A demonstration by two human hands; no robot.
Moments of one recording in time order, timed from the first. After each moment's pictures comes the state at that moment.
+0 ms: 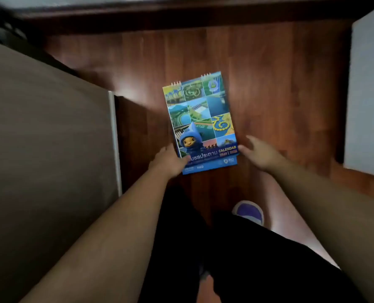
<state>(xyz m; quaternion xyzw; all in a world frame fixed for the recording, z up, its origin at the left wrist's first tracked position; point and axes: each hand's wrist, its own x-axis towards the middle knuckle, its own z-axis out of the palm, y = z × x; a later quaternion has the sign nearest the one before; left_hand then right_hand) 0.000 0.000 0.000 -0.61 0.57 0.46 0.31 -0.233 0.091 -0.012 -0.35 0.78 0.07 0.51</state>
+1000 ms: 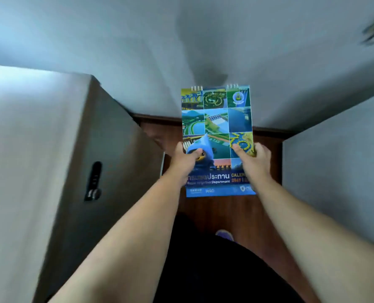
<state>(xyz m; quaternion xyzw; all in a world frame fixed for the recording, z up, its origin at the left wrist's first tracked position) -0.027 -0.054 0.449 -0.69 0.30 0.64 -0.16 -0.190 0.007 0.435 -0.20 0.83 -0.34 0.40</state>
